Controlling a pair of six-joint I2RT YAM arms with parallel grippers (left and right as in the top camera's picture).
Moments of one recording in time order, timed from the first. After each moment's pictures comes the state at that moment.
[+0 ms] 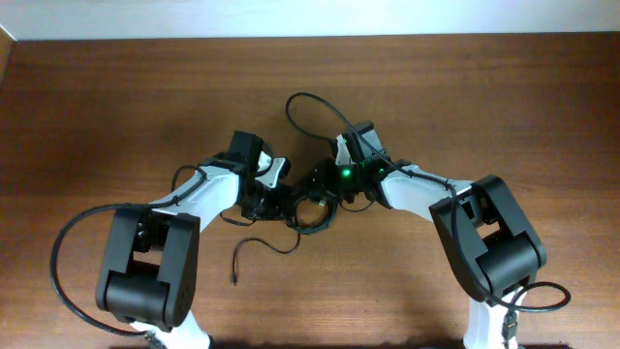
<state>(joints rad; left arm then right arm) -0.23 1.84 1.00 -0.57 0.50 -0.12 0.48 2.05 1.10 0.03 -0.63 0.88</state>
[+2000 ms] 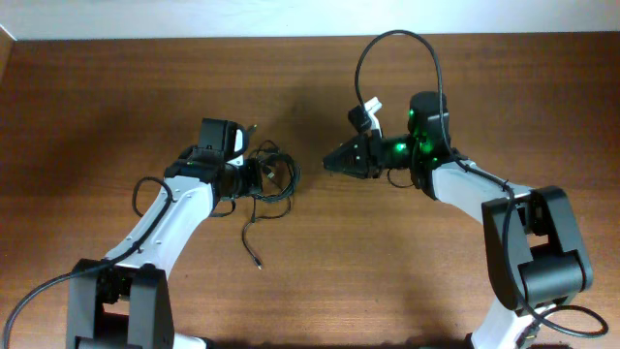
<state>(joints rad) -0.15 1.61 1.00 -0.53 0.12 -0.31 0.24 1.92 1.01 0.48 -1.45 0.98</state>
